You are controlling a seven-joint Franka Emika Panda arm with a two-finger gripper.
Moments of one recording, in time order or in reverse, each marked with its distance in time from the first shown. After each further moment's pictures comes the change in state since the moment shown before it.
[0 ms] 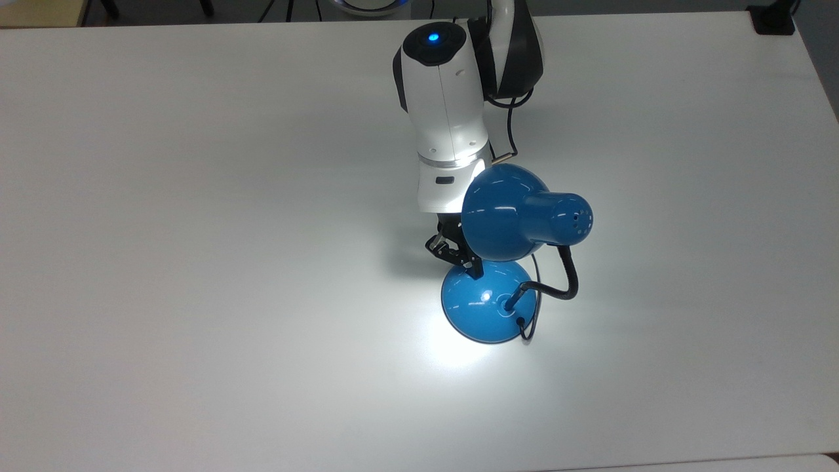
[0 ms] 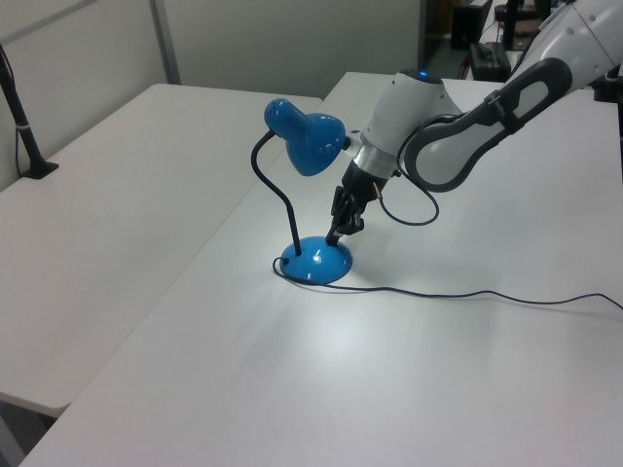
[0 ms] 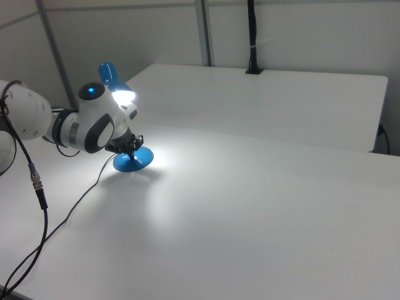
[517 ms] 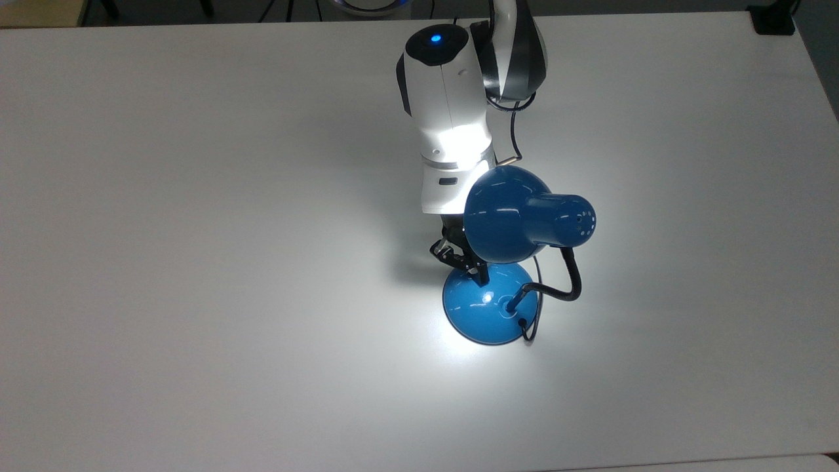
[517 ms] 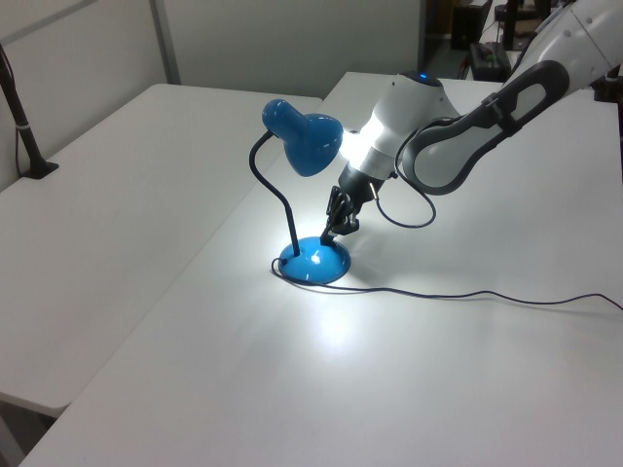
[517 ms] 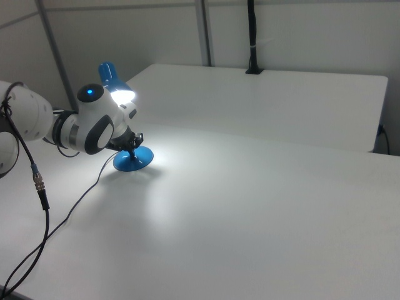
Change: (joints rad) arm -0.007 0.018 0.017 0.010 0.000 0.056 0.009
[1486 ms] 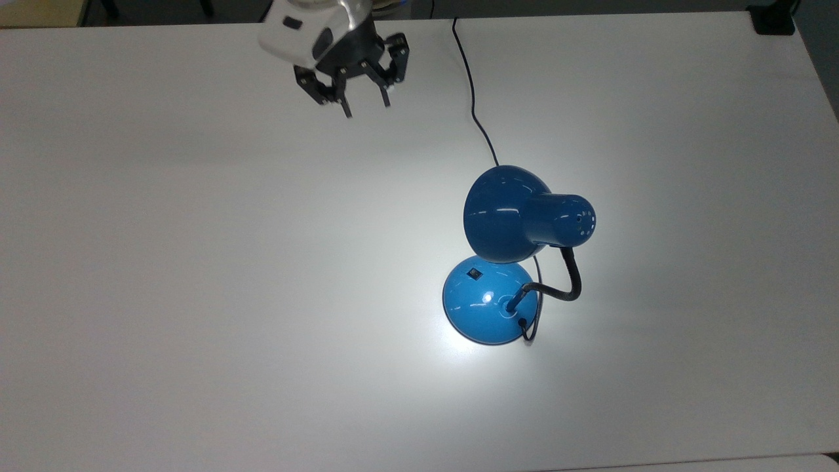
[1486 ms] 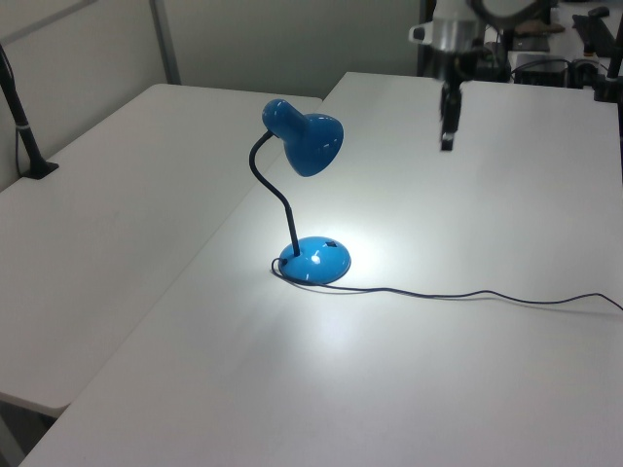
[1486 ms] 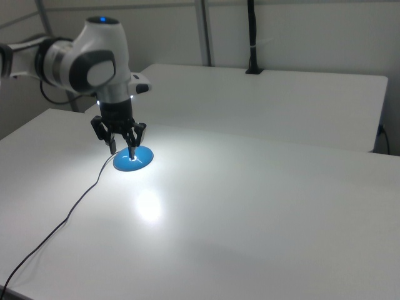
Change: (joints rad) arm -0.267 -0.492 0.002 -0.074 -0.034 -0.953 0.230
